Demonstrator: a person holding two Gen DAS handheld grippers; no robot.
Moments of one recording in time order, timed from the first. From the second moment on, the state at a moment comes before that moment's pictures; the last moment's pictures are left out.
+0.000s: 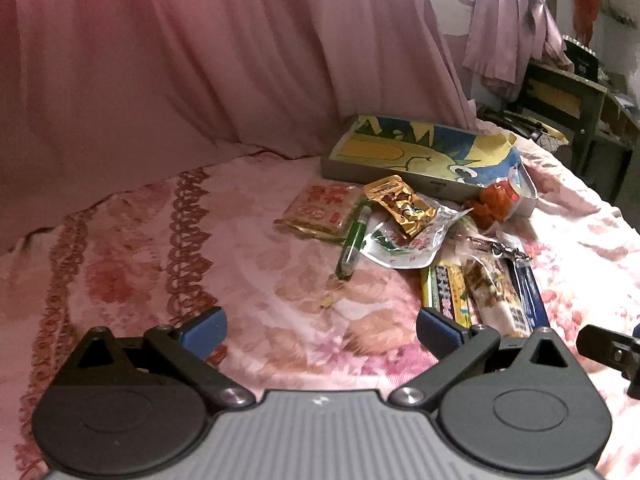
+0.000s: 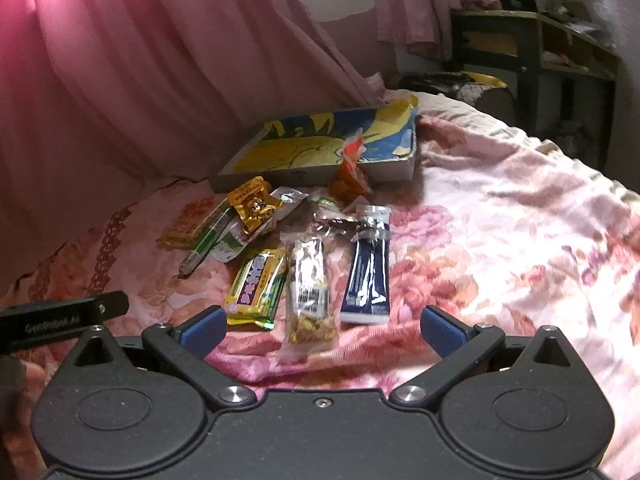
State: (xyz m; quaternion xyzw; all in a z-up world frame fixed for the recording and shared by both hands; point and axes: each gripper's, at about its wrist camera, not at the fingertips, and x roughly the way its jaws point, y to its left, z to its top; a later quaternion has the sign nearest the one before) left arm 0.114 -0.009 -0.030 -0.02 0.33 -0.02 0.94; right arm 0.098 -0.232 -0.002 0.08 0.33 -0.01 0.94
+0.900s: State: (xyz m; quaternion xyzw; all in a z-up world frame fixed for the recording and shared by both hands) left arm 0.182 -0.067 -0.078 0.07 0.36 -0.20 0.91; right arm 0.236 -0.258 -0.044 0.03 0.41 0.16 0.90
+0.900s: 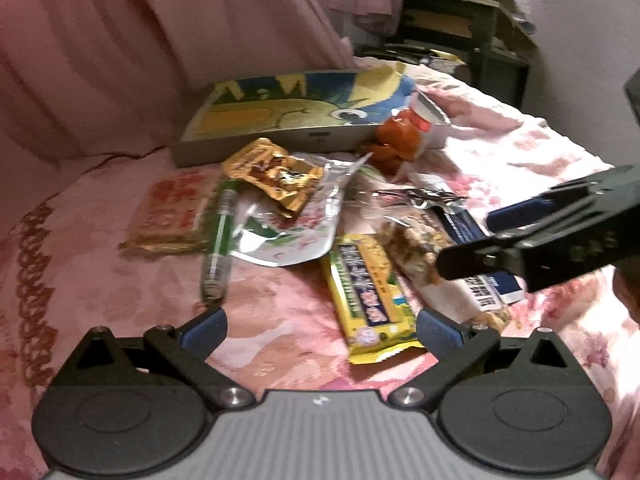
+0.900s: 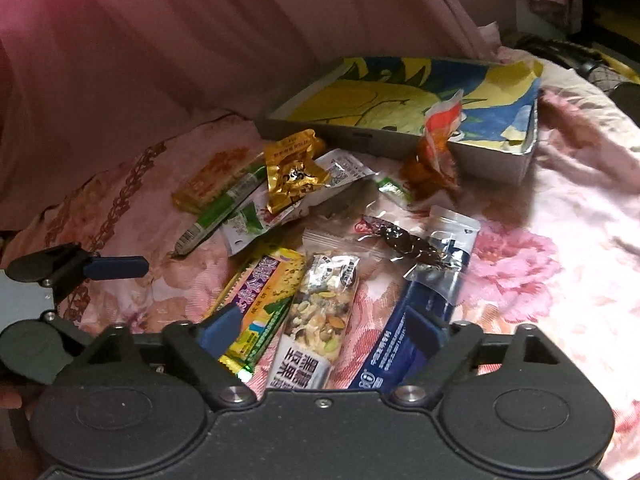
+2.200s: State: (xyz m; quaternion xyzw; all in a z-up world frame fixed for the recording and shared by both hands) left arm 0.203 -0.109 -0.094 0.09 0.41 -0.15 0.90; right arm 0.243 -0.272 -0.067 0.05 0.46 0.15 0.87
